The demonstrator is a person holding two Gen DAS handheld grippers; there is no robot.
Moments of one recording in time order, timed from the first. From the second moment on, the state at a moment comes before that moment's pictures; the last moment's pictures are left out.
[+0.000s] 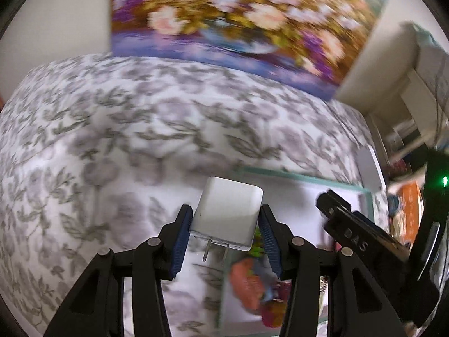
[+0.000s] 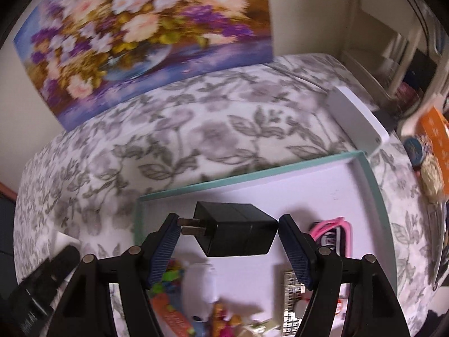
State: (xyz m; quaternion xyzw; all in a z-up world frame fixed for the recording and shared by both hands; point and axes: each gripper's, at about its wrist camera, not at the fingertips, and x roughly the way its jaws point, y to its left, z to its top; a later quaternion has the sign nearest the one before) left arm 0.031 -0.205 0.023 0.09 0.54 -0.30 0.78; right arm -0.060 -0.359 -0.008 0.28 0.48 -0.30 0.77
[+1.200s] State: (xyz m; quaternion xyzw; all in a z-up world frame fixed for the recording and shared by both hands) left arm -0.031 -0.265 -0.001 0.18 0.53 -0.34 0.76; right arm -0.103 -0.385 -0.019 0.34 0.50 -0.30 0.74
